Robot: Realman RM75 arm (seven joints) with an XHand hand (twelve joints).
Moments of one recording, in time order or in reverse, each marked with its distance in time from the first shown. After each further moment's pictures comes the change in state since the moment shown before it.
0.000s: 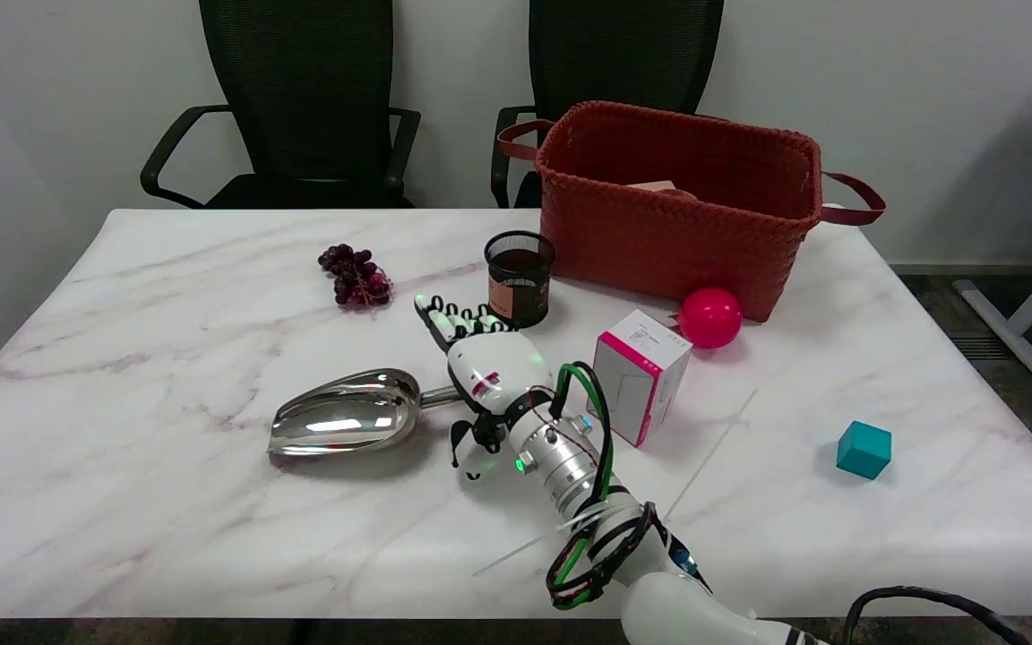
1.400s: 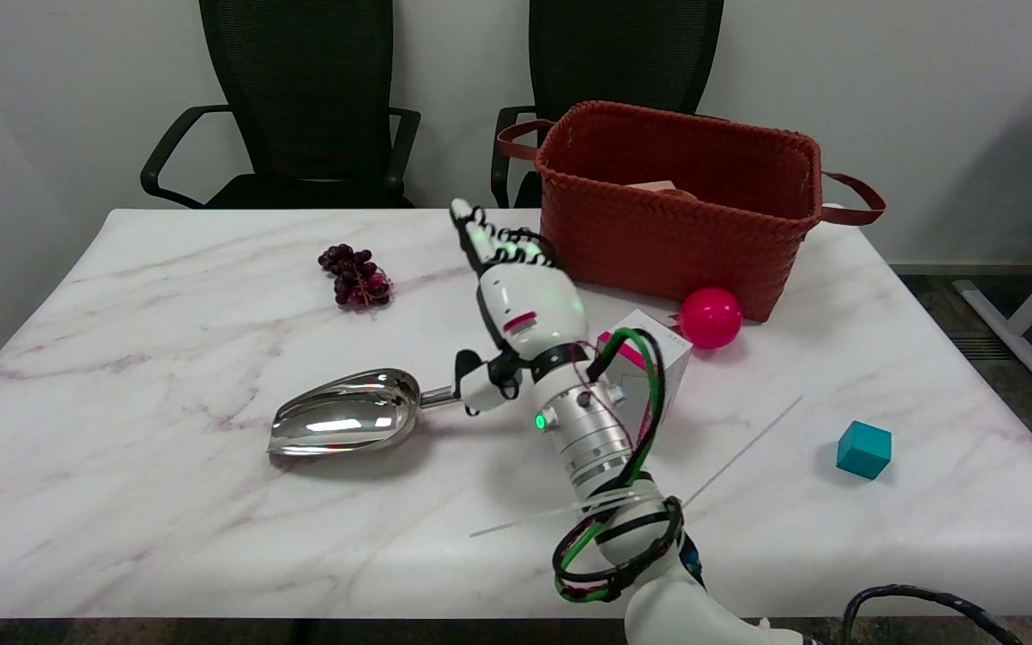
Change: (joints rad) arm -0.021 0.002 -0.040 0.163 -0.001 0.220 0.017
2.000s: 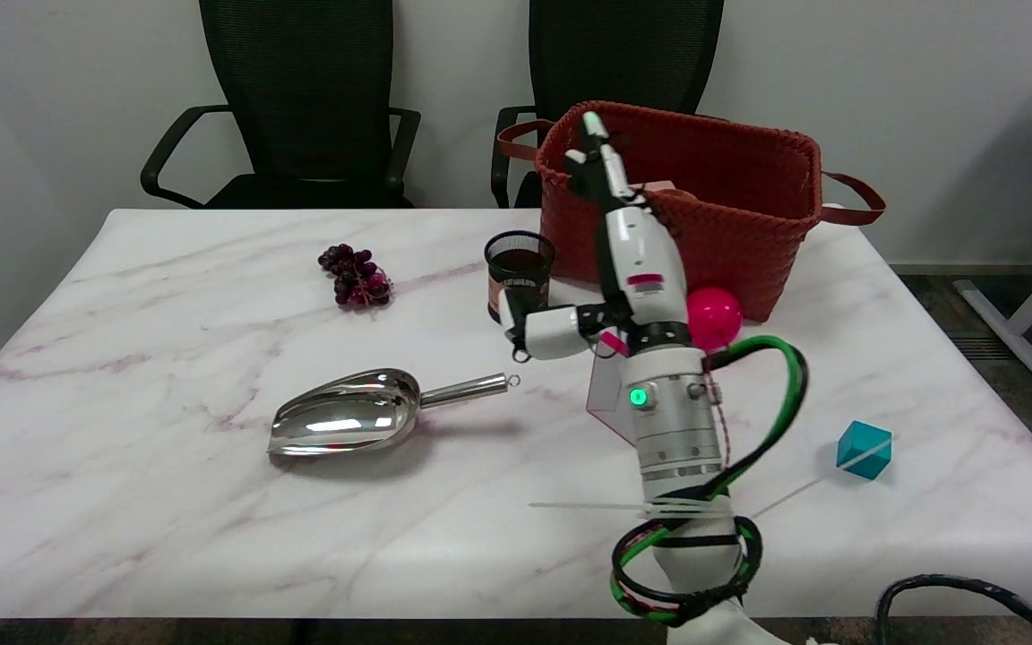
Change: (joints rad) arm -0.035 0.111 -0.091 0.150 -0.008 0.377 0.321
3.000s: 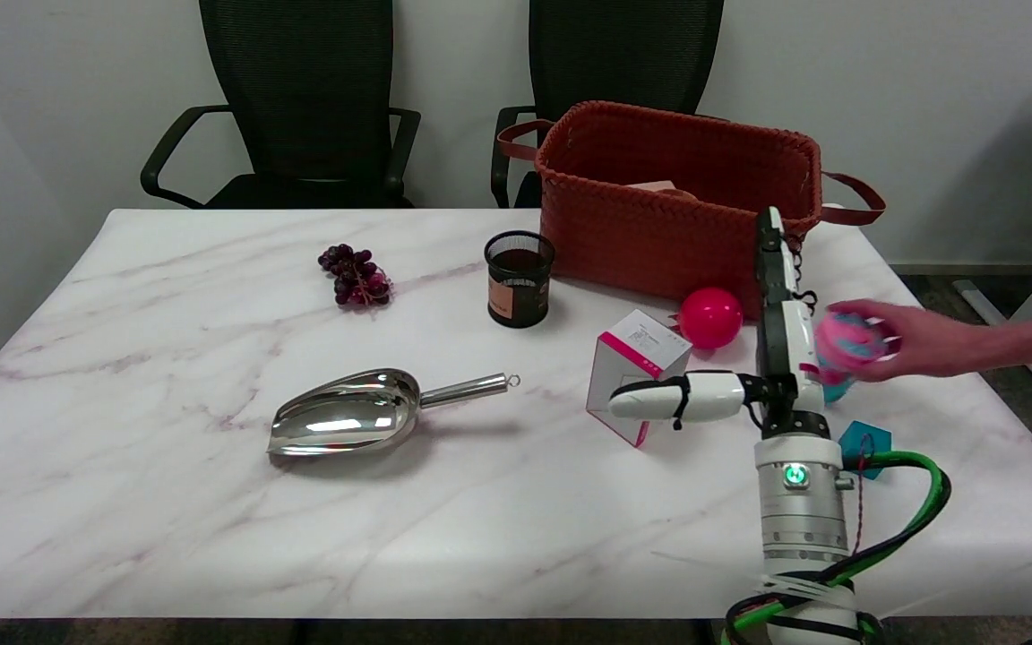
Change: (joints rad) arm -0.217 0.198 -0.028 -0.016 0.111 0.356 0.555
